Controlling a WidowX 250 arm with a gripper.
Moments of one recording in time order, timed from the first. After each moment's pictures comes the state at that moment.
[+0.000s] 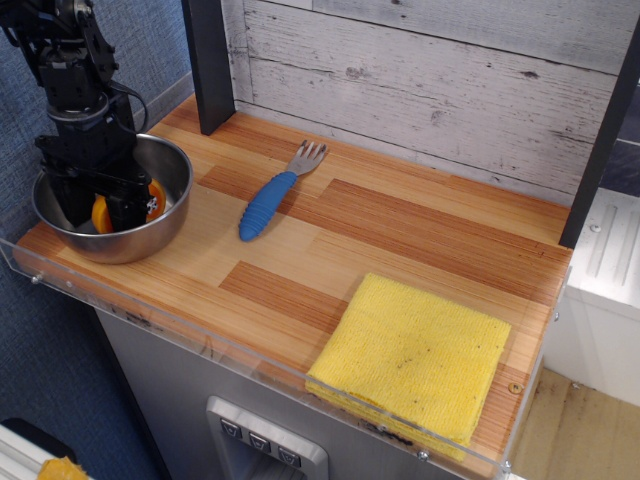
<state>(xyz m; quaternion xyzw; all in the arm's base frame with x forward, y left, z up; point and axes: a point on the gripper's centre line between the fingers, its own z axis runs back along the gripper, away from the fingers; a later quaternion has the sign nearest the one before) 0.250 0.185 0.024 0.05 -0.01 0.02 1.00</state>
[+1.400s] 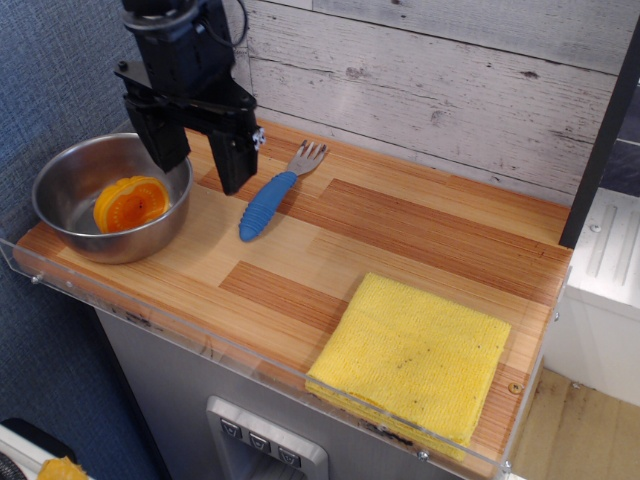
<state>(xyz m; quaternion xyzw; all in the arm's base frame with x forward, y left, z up) 0.263 0.077 0.105 0.00 -0.07 -0.02 1.00</state>
